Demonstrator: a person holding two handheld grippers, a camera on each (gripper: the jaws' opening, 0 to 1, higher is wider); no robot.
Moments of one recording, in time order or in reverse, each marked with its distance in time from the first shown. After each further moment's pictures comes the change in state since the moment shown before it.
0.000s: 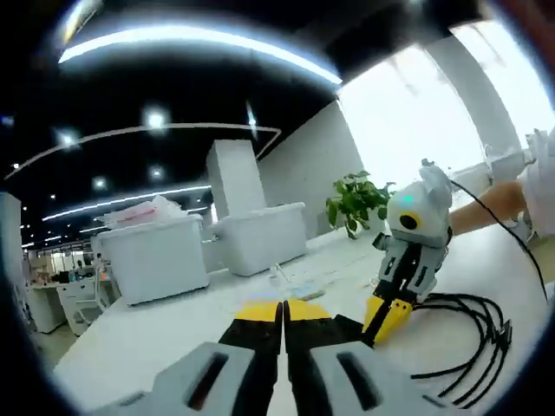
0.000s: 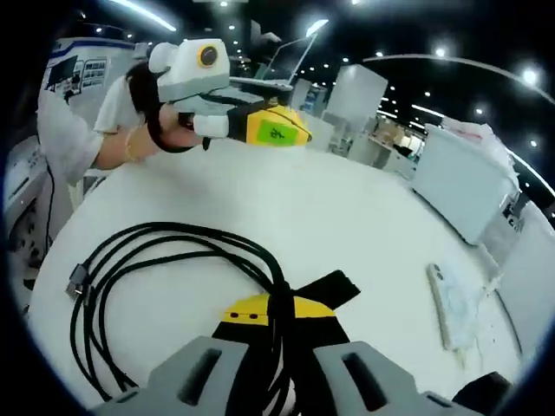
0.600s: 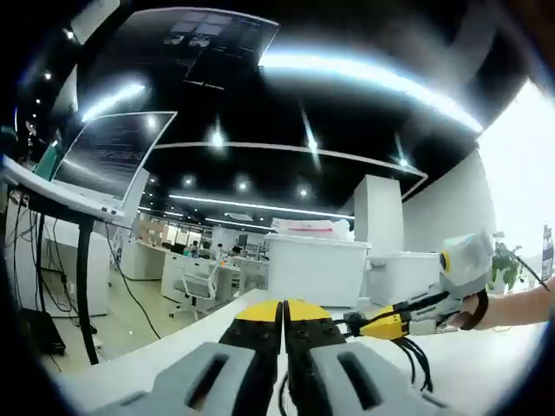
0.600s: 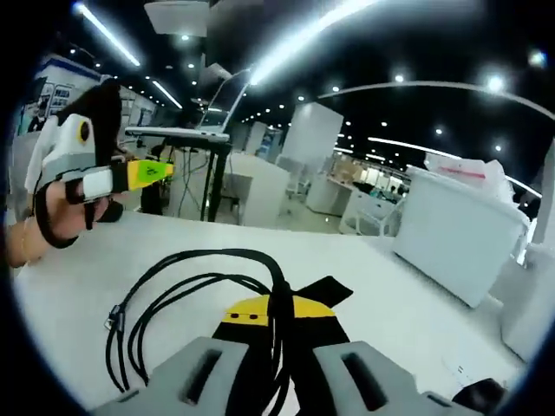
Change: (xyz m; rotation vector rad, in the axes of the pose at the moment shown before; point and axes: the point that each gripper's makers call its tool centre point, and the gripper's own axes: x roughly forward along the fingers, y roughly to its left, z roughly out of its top) left arm -0.128 0.200 -0.007 -0.148 -0.130 0.663; right arm 0.189 -0.097 0.172 0.102 -0.261 -0.261
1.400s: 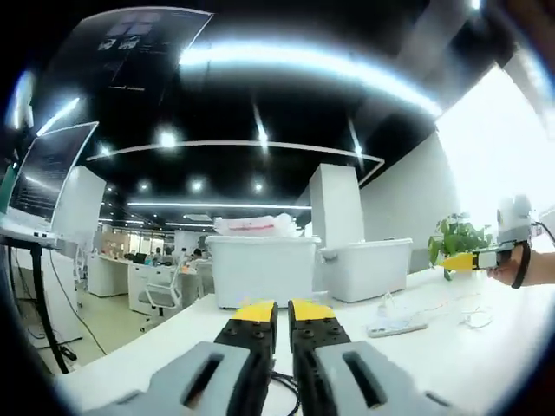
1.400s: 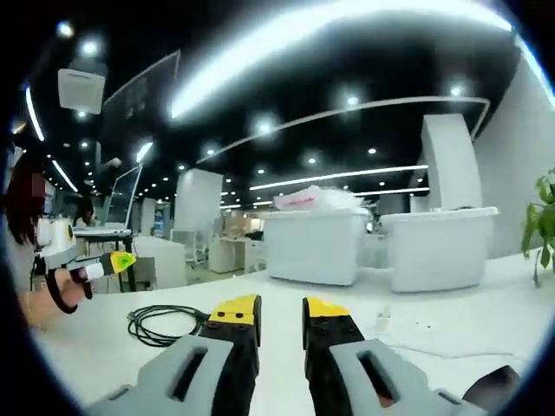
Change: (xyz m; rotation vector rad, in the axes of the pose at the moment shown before) left arm 0.032 -0.126 0.009 0.084 0.006 -0.225; right arm -0.302 -0.132 -0.037 0.338 -0.243 -0.574
